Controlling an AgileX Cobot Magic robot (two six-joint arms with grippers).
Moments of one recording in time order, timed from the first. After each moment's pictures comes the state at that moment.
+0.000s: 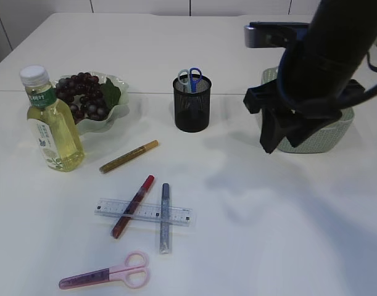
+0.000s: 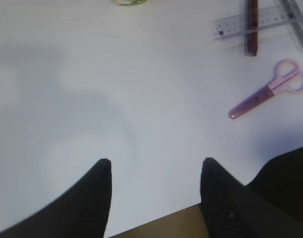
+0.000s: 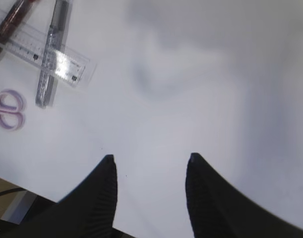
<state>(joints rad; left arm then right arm) -0.14 1.05 -1.06 -0.05 1.24 0.25 0.39 1.69 -1.45 0.14 1.24 0.02</state>
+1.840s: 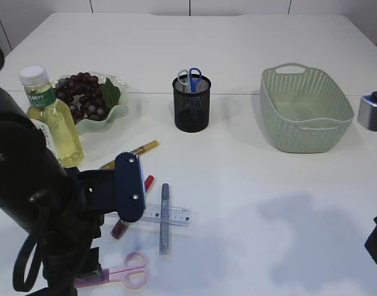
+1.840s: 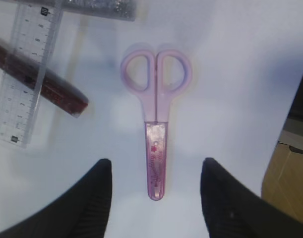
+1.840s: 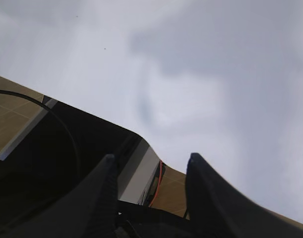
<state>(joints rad) -0.78 1.60 -0.87 0.07 0.73 0.50 0.39 1.12 -0.88 0.14 1.24 0.02</state>
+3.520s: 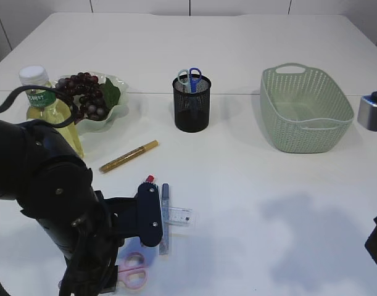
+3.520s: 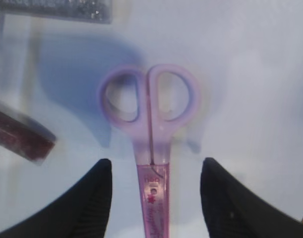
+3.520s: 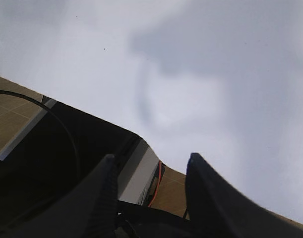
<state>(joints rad) -0.78 1.80 -0.87 0.09 0.60 0.52 0.39 1.12 -0.88 0.14 1.24 0.02</state>
